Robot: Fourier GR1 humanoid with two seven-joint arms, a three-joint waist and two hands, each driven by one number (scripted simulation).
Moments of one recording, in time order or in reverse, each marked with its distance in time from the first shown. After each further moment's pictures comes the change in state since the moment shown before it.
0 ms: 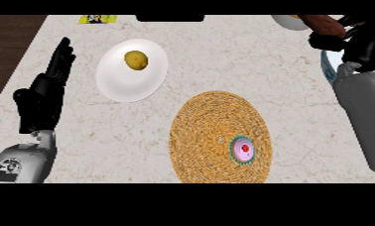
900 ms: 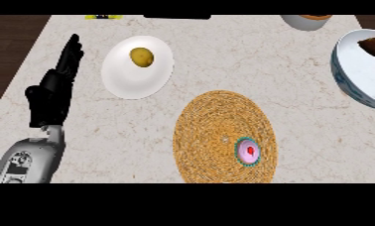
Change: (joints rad) left arm -0.038 -0.036 -0.001 0.039 -0.019 -0.023 -0.032; right arm -0.030 -0.205 -0.276 0.622 -0.135 -0.069 -0.496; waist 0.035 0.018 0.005
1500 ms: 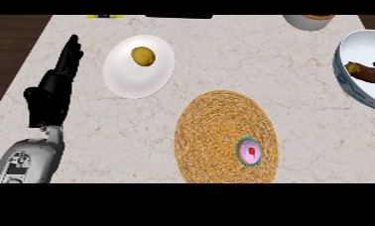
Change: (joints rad) left arm 0.004 -0.003 0.010 0.006 0.001 -0.011 -0.016; right arm -0.003 -0.002 -0.238 0.081 -0.262 0.144 -0.408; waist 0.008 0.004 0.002
